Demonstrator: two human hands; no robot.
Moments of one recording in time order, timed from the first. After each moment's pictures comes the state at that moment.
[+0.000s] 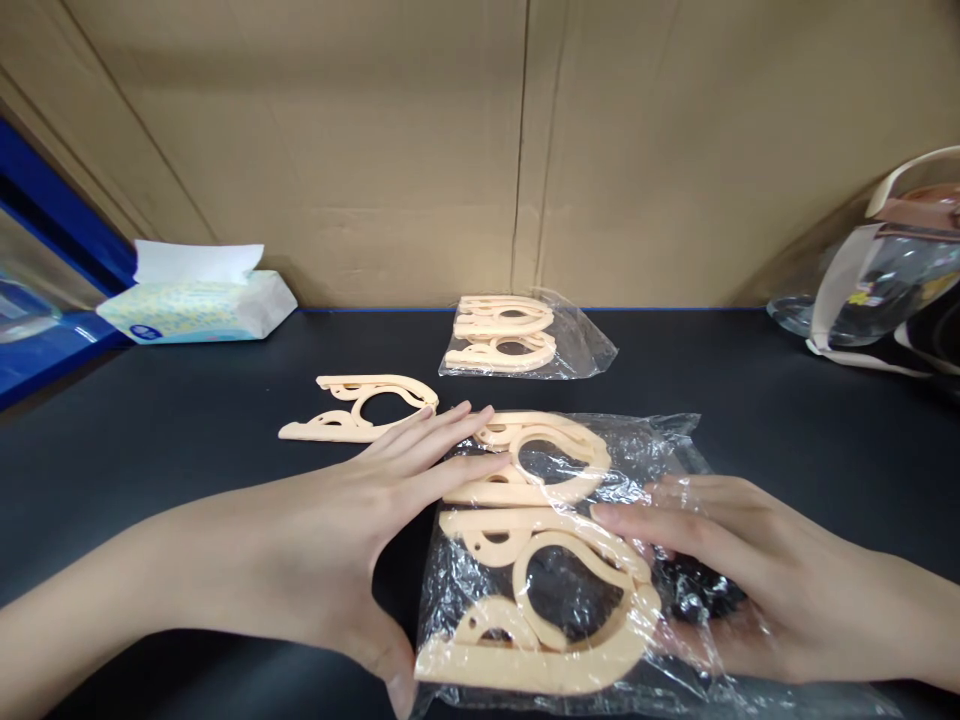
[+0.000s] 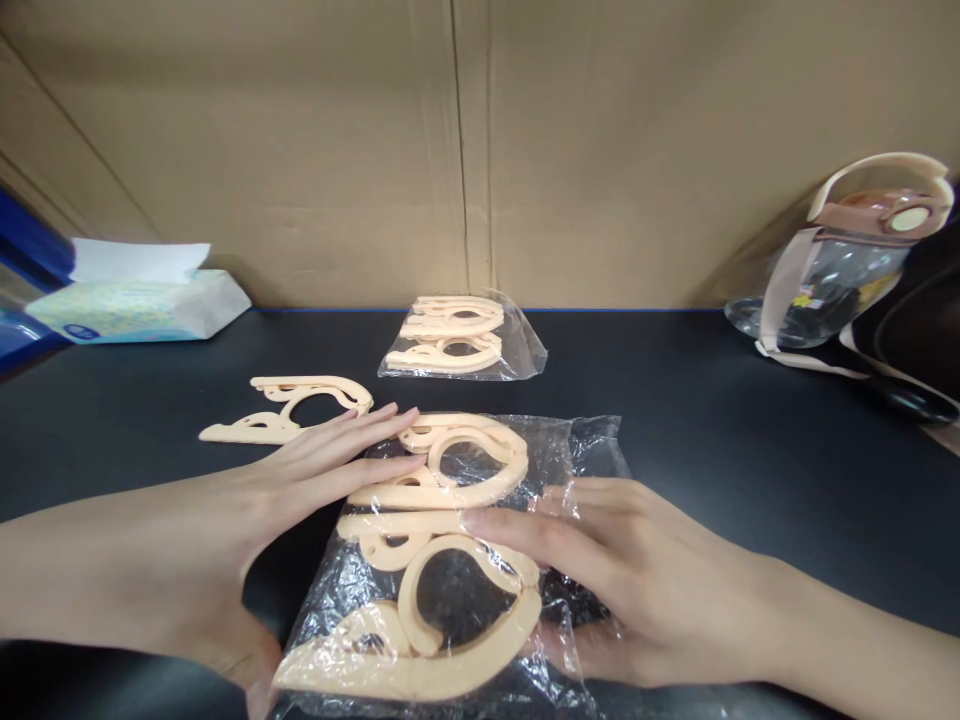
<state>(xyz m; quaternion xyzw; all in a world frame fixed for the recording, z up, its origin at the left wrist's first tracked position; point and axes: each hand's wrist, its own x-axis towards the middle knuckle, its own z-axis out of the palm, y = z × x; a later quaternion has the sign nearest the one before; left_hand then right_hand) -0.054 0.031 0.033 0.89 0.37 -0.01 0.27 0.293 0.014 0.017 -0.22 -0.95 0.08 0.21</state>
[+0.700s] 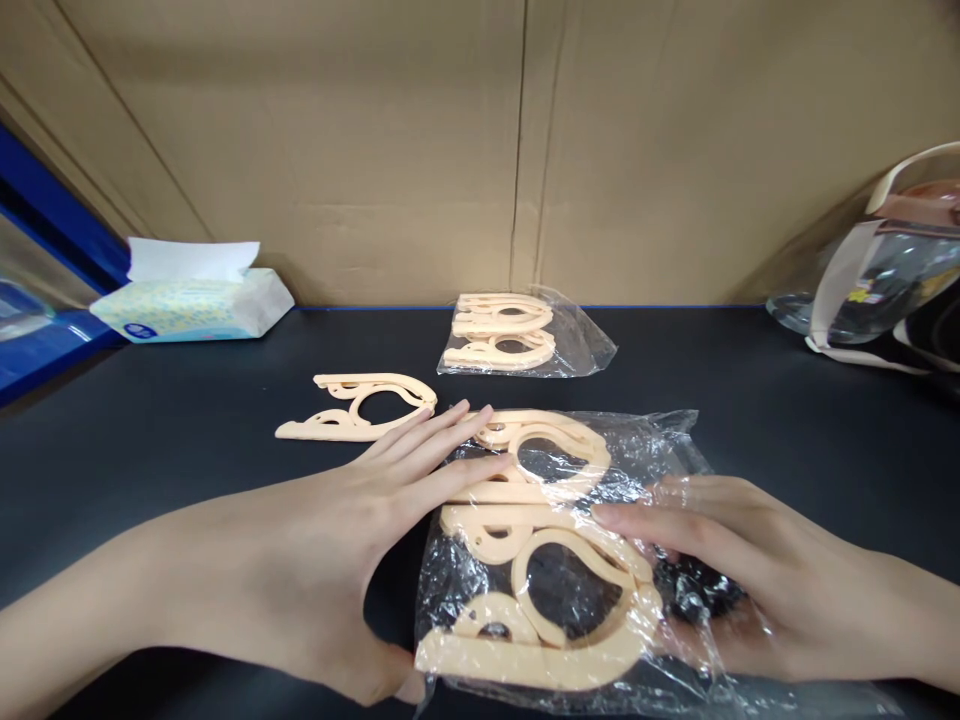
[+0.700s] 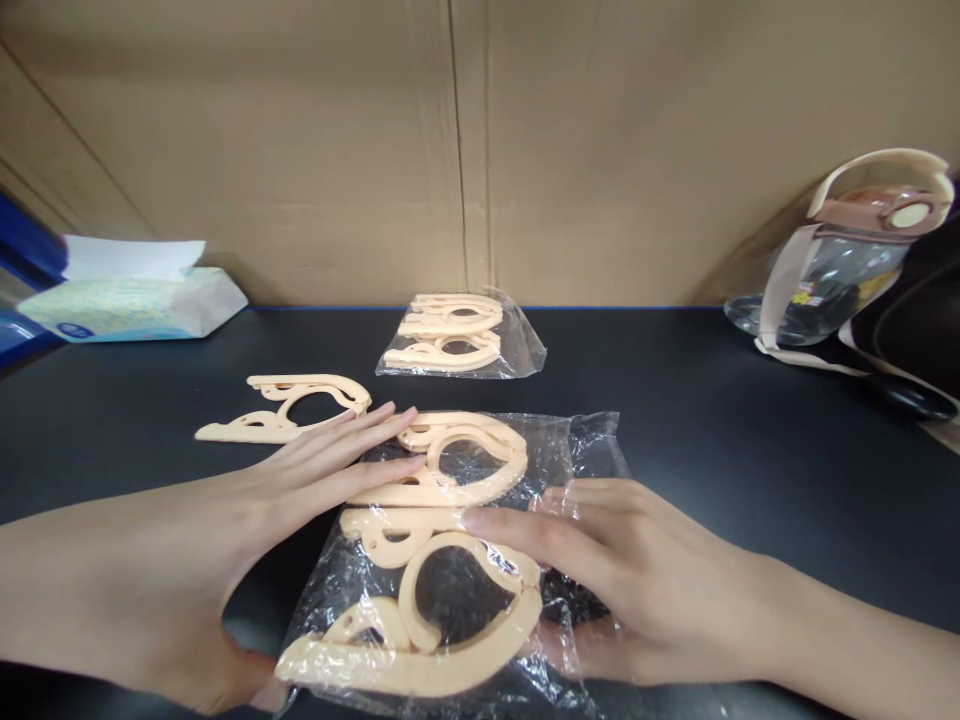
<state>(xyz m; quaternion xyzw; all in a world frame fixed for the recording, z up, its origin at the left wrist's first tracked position) -0.053 0.022 0.030 0.89 0.38 0.00 0.26 0.298 0.014 0.007 -0.22 -0.95 0.09 0.21</state>
